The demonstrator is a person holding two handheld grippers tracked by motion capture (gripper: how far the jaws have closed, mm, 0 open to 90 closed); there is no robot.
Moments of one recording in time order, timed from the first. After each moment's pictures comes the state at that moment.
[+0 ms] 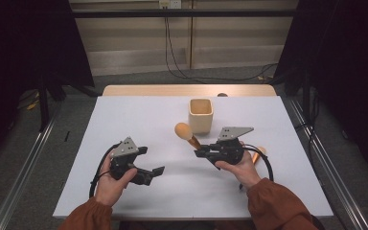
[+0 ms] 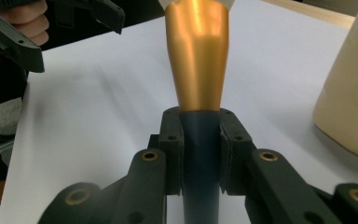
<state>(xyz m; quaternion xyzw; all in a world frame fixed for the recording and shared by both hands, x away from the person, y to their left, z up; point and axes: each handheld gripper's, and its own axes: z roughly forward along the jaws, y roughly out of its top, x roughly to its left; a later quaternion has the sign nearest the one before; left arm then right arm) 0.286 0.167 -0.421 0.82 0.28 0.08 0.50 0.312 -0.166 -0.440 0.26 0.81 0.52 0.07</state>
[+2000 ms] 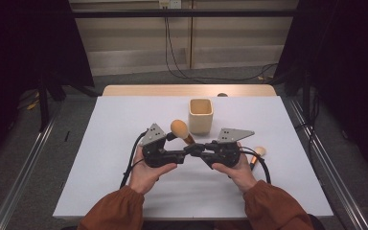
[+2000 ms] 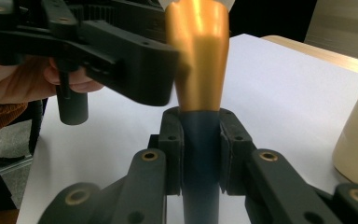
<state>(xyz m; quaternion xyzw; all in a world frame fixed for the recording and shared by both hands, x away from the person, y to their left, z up) 0.307 0.086 -0.411 0.74 0.30 0.10 0.59 0.303 -0.154 -0.434 0.24 0.77 0.58 0.09</state>
